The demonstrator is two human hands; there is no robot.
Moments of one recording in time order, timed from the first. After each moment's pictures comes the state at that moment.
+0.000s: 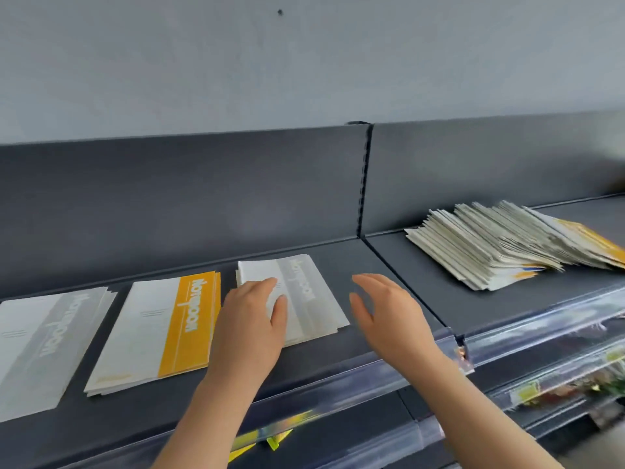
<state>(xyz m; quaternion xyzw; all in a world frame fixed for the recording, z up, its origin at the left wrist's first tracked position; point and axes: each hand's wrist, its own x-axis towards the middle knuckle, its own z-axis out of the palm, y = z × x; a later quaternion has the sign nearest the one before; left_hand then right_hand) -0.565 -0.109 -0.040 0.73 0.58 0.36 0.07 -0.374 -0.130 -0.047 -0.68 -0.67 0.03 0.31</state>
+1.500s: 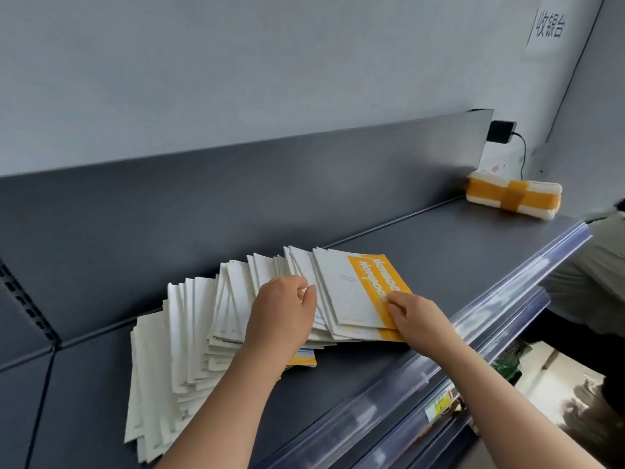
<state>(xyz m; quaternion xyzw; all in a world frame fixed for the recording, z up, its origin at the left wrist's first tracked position) -0.019 -0.009 -0.031 0.82 0.44 0.32 0.18 0.182 -0.093 -0.073 -0.83 -0.50 0.11 0.24</state>
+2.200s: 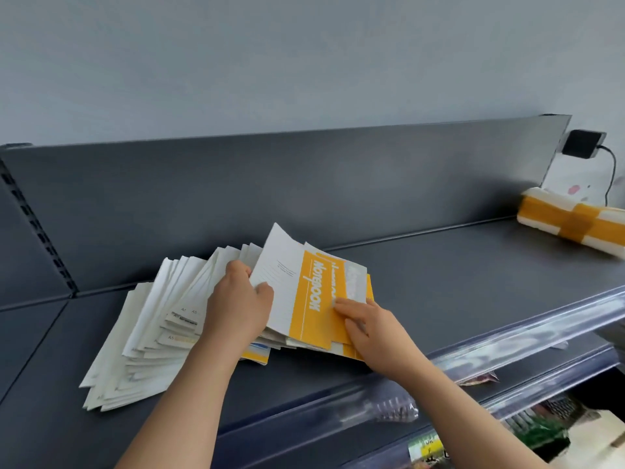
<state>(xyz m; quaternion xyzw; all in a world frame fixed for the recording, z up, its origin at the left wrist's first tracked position) 0.007 -0.033 -0.023 0.67 0.64 0.33 0.19 0.204 -0.079 -0.075 -0.65 -0.68 0.19 0.27</state>
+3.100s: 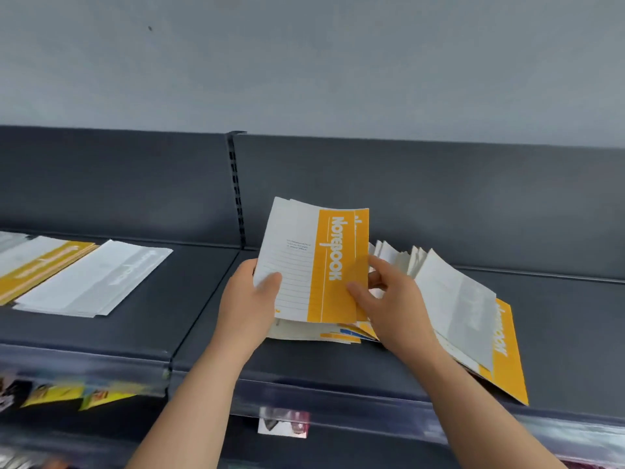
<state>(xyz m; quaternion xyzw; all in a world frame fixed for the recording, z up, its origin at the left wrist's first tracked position) -0.135 -0.106 -0.015 0.49 0.64 0.54 0.25 0.046 -0.066 -0.027 -0.50 -0.69 0.27 0.44</state>
